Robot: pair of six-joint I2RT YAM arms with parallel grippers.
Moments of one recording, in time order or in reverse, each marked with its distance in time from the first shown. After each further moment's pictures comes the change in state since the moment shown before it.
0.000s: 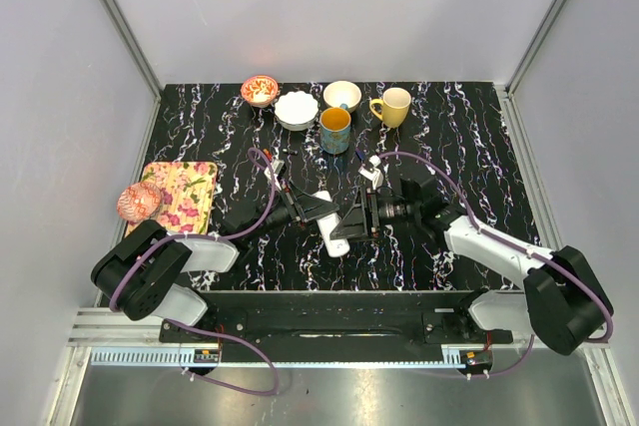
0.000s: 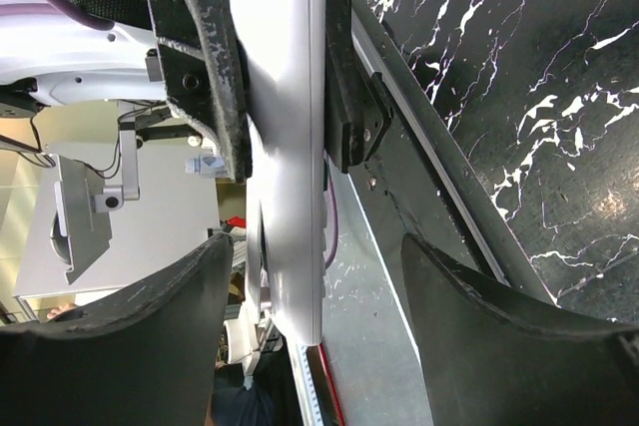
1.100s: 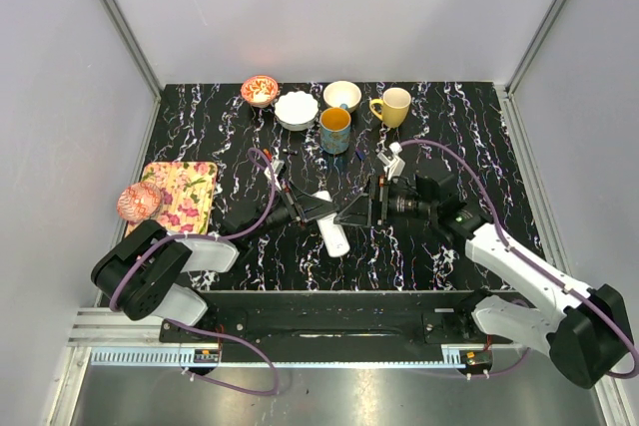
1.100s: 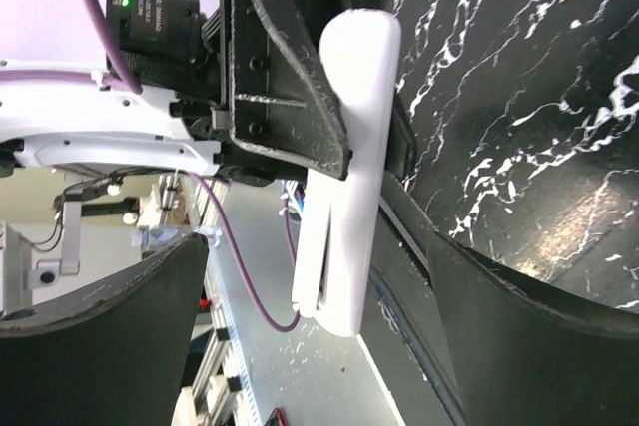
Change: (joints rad) left arm 0.000 0.001 0.000 0.000 -0.001 0.005; right arm 0.001 -0.197 0.091 -0.247 0.273 -0.095
